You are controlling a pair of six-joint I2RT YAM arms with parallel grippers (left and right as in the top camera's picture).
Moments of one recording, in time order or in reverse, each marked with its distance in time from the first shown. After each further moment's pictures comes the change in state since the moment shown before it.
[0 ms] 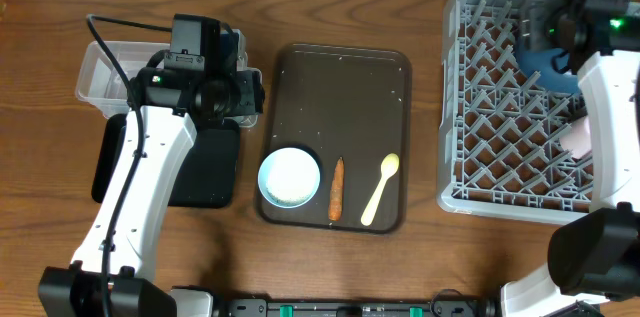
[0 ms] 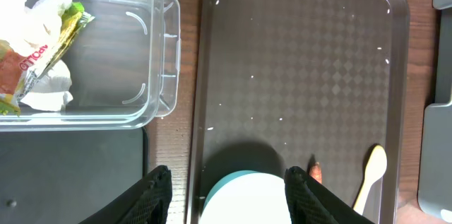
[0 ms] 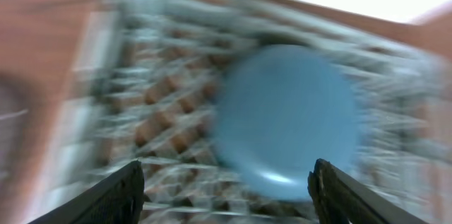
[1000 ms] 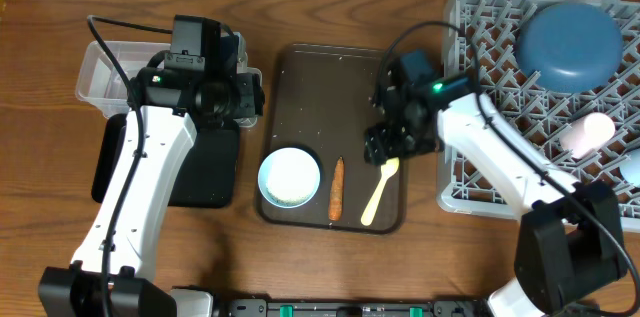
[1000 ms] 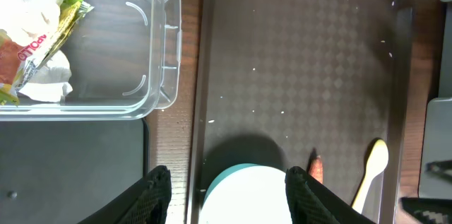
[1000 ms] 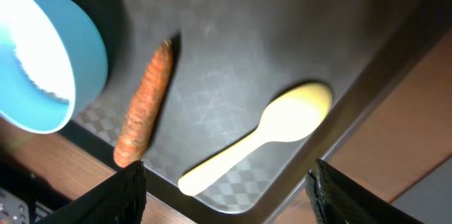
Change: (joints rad) left arm 0.000 0.000 0.000 -0.023 0.000 0.000; right arm 0.543 0.000 -0.442 -0.146 -0.311 0.433
